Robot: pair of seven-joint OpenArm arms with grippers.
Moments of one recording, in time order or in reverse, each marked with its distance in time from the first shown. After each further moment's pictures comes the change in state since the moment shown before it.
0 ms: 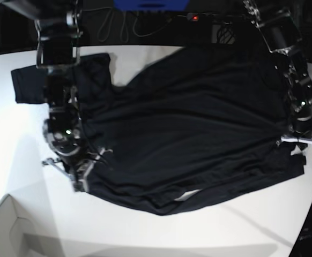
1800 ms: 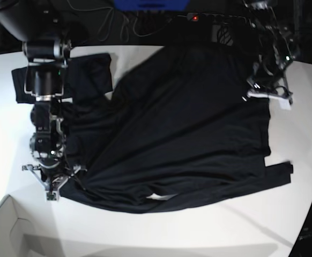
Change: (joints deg) left arm 14.8 8.9 0.3 10.1 -18.6 -1.1 19.9; right arm 6.9 3.8 7.0 -15.1 -0.3 -5.6 10.6
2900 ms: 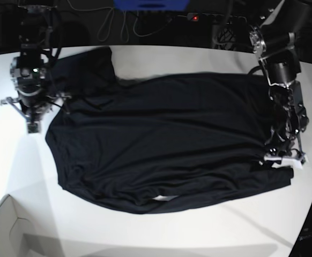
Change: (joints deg) left arm -31.1 -11.0 5.0 -32.9 5.9 1.3 -12.8; right arm -35.1 1.1 9.1 40.7 0.3 4.4 -16.9
